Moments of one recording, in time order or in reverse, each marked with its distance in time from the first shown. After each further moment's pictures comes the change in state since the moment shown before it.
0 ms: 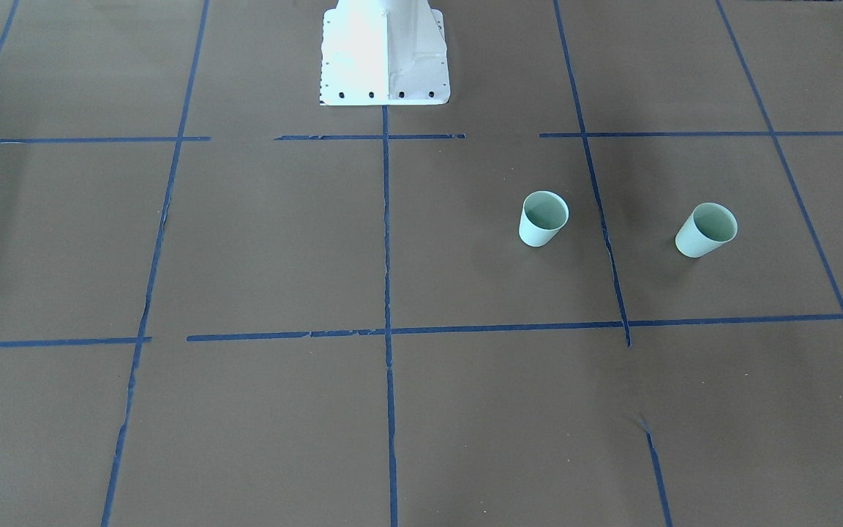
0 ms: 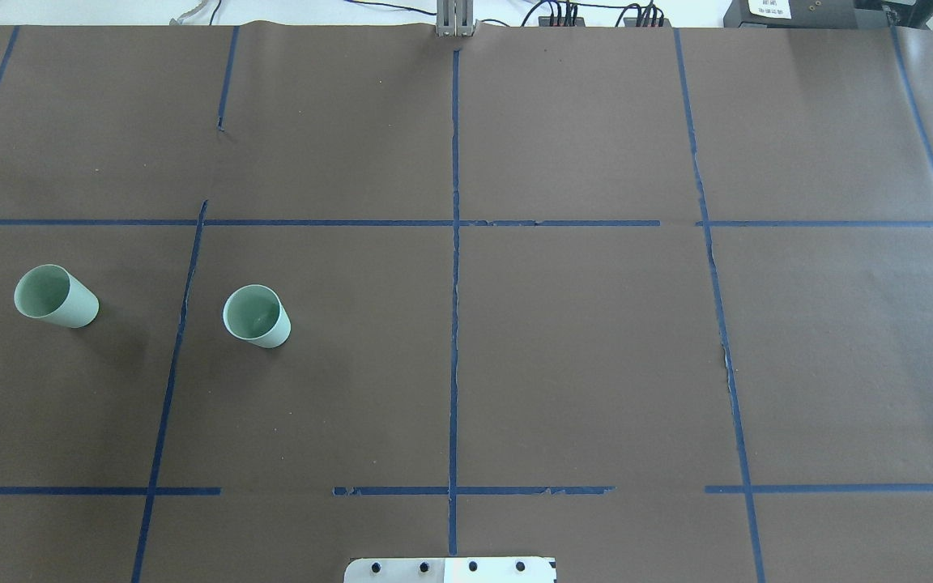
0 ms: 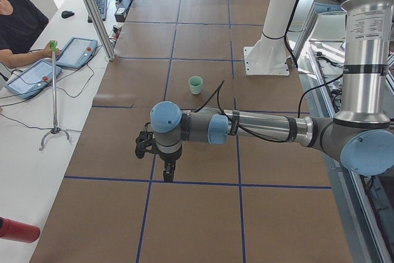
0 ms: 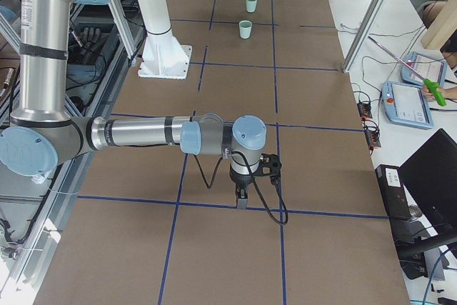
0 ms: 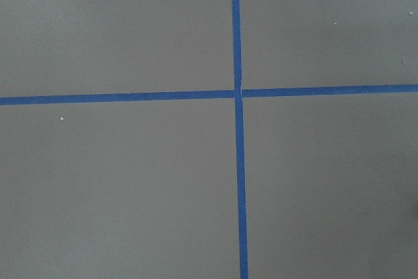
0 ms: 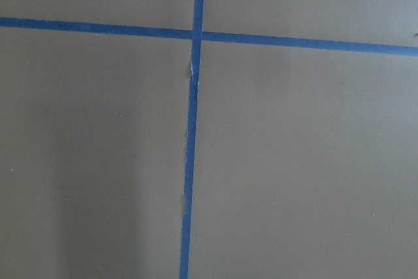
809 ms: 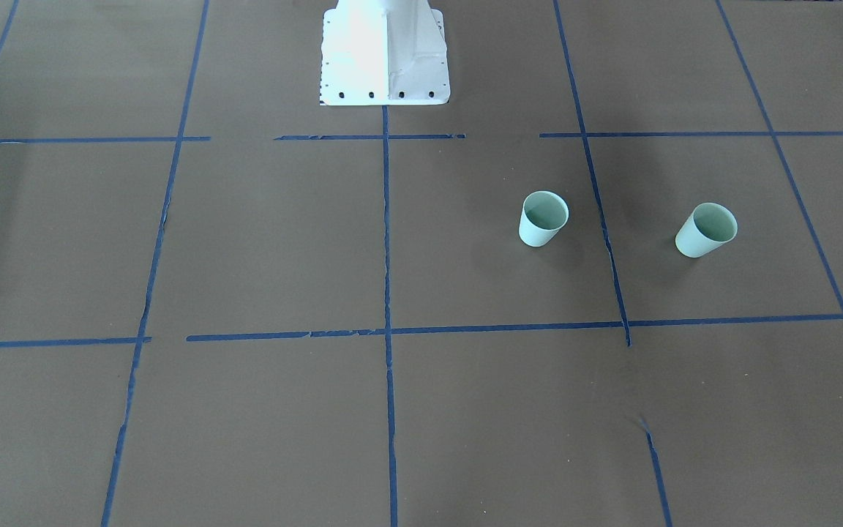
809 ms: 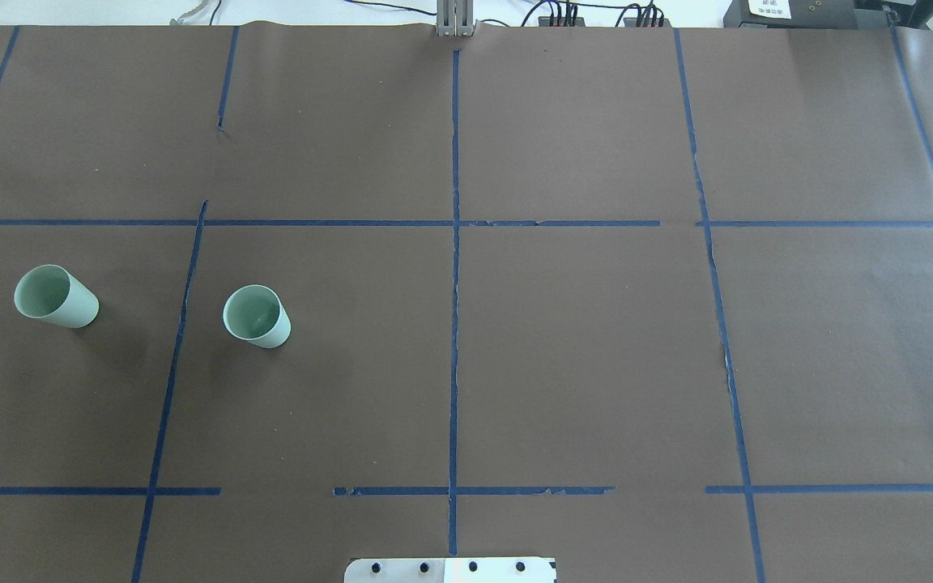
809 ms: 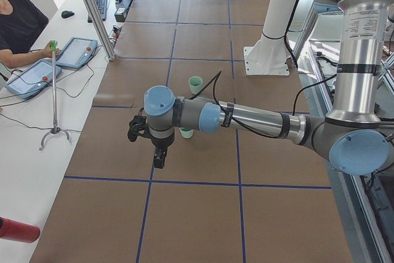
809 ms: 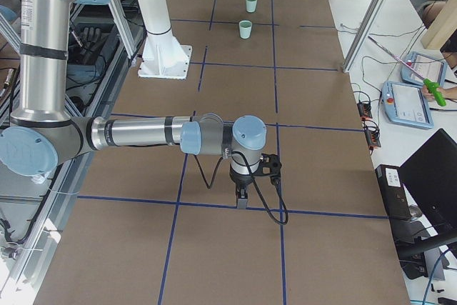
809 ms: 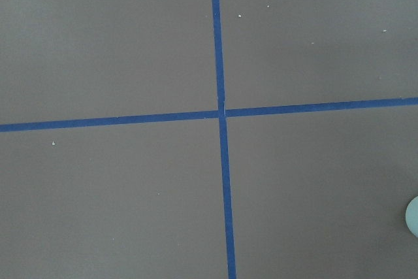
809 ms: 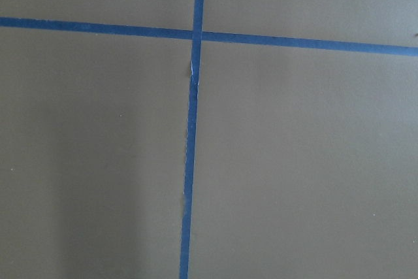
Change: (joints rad) left arm 0.043 -0.067 -0.033 0.001 -0.001 -0.016; right arm 0.000 0.000 0.000 0.001 0.000 0.000
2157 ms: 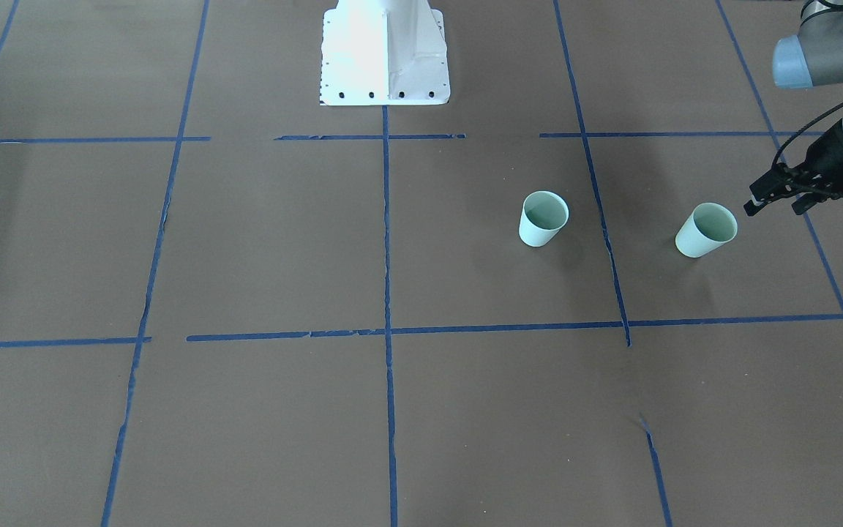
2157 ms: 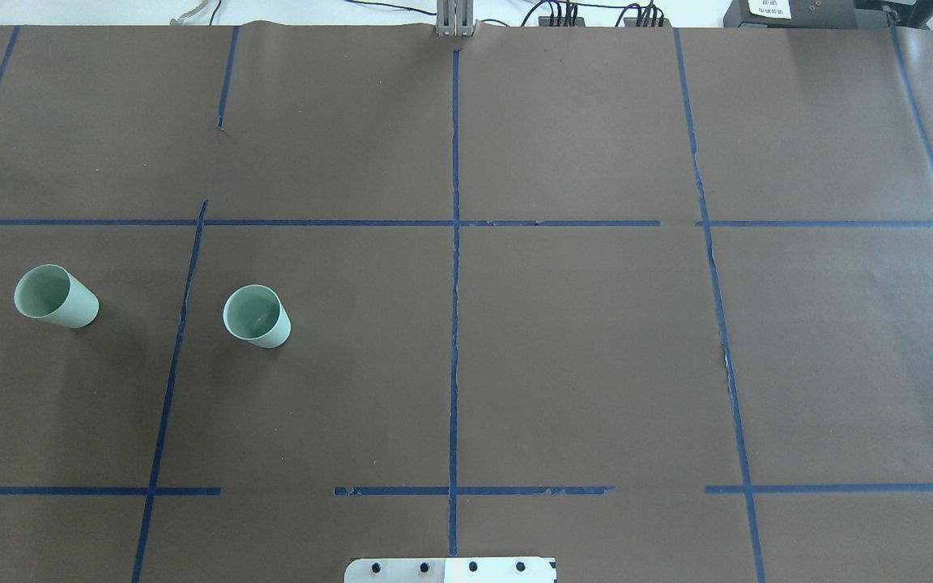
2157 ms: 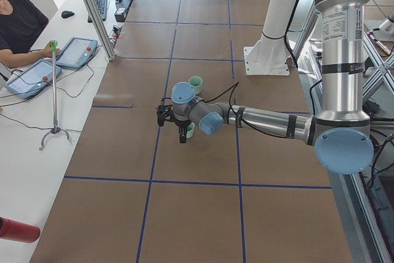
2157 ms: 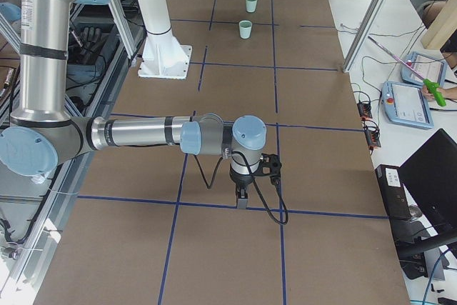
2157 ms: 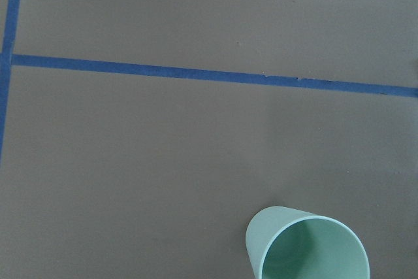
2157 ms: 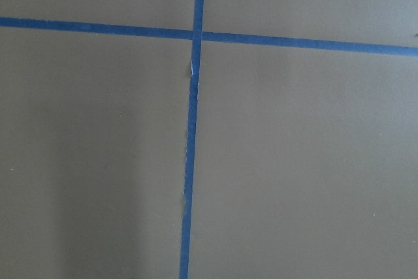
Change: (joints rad) left arm 0.421 0.110 0.004 -0.533 0.045 -0.756; right arm 0.000 0.000 0.000 0.000 0.000 0.000
